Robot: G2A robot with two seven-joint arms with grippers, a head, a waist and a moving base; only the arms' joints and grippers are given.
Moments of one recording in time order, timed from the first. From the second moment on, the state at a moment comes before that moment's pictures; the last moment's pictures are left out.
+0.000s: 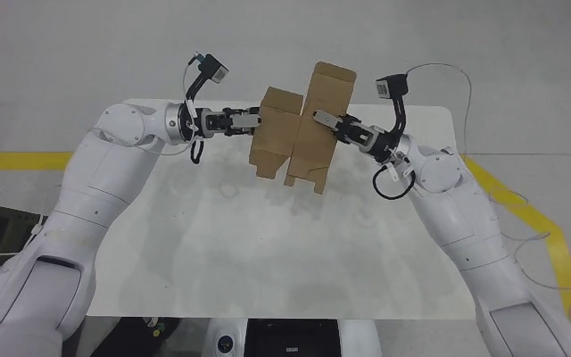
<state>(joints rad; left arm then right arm) 0.46 -1.04 -0.85 -1.05 -0.68 -0.60 -1.22 -0.75 -1.17 1.03 -1.29 0.30 -0.65 0.69</state>
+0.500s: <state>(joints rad) 0.46 -1.07 -0.82 -1.02 -0.71 -0.56 -1.26 -0.80 -1.18 1.07 -1.32 0.20 -0.62 0.47</state>
